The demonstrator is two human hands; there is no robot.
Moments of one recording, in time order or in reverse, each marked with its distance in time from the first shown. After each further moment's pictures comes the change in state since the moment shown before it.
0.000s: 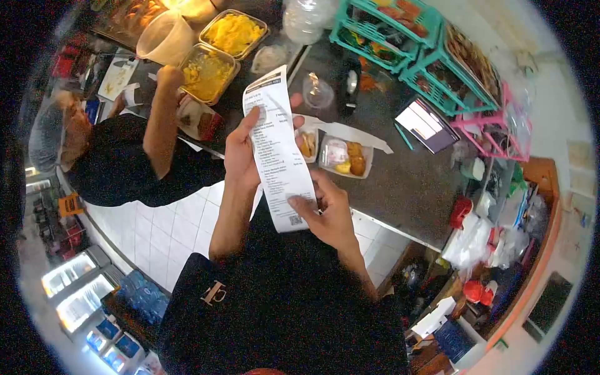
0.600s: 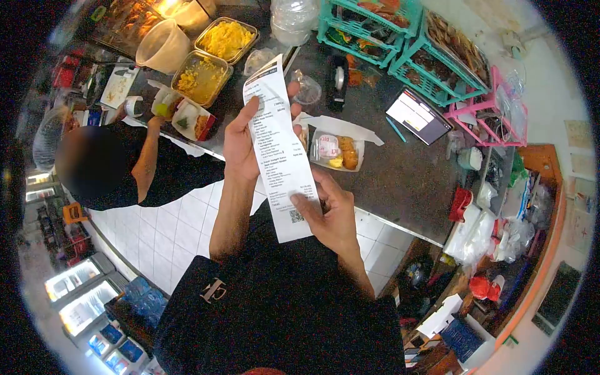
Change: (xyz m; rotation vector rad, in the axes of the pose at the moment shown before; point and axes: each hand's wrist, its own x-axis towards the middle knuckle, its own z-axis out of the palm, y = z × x) left_hand 0.008 -0.027 0.005 -0.025 -0.236 -0.071; right_hand -0.036 -0.006 -0.017 -0.110 0.139 -0.168
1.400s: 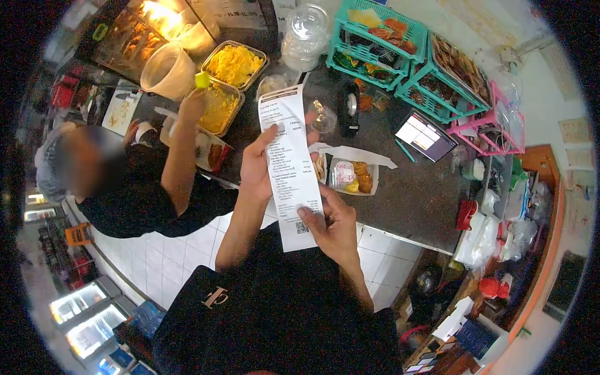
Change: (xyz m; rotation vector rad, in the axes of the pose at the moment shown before) left_hand 0.006 0.061 -0.003 -0.037 0.091 -0.105; right_hand 0.040 -0.005 0.066 0.018 0.084 0.025
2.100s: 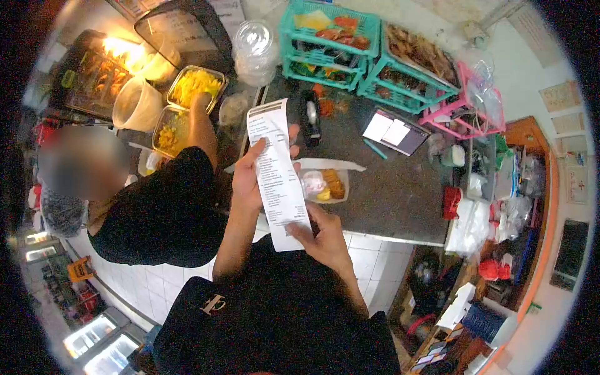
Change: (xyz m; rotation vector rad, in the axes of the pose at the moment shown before) left_hand 0.060 -0.048 -0.019 0.027 0.039 -0.091; right_hand 0.003 0.009 -0.074 -0.136 -0.016 0.095
